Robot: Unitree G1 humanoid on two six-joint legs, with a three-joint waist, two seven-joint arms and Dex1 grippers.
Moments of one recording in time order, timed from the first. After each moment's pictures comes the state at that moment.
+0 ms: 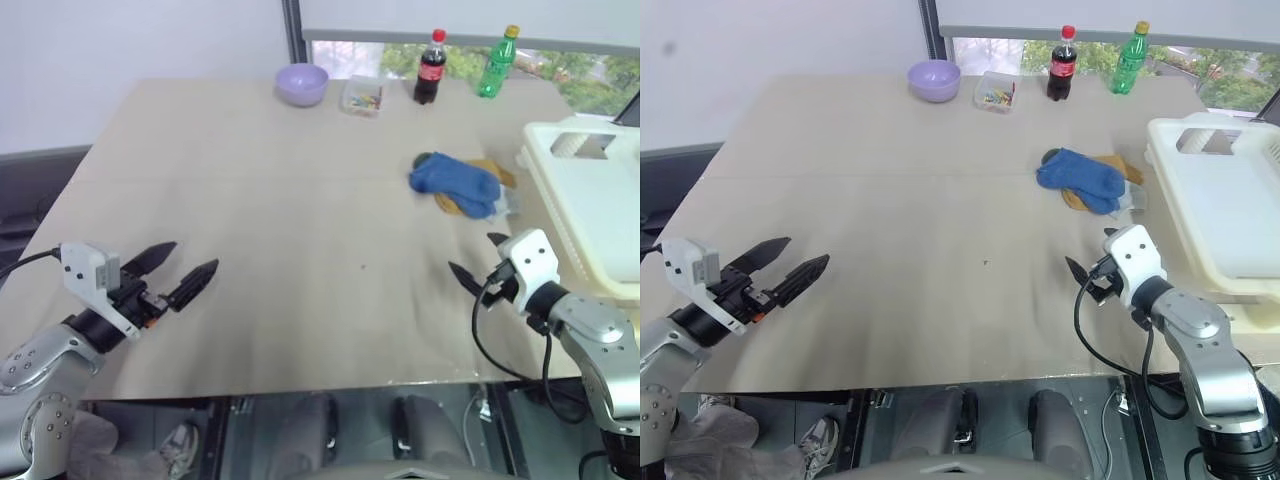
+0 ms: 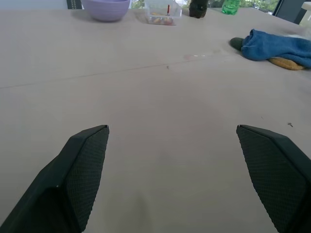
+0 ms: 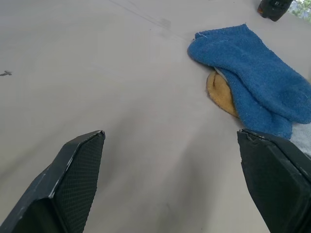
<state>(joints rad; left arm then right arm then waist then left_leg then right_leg) 0.21 0.66 0.57 -0.38 -0.71 0.47 -0.70 -0.01 -0.53 -0.10 -0.50 0.18 0.52 0.52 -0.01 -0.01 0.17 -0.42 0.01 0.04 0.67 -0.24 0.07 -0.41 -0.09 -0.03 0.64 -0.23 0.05</state>
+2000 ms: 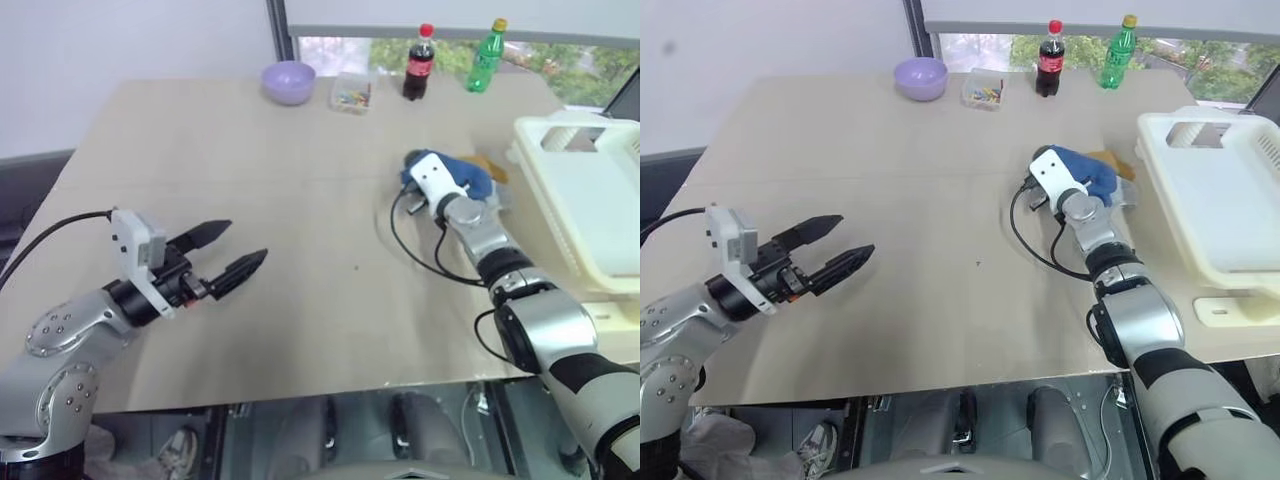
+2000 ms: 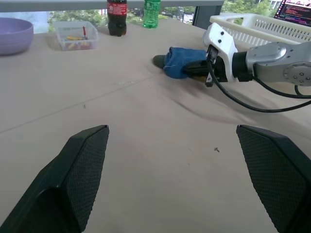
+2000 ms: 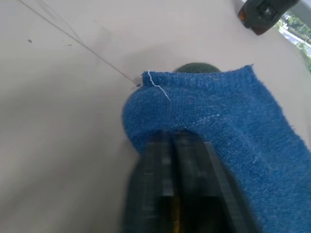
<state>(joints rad) 0.08 0.72 0.45 -0.50 -0.79 0.55 -0.73 -1.06 -0.23 0.14 1.16 -0.20 -0.07 0.22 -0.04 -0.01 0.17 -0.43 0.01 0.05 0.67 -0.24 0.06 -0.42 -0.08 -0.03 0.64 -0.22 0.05</state>
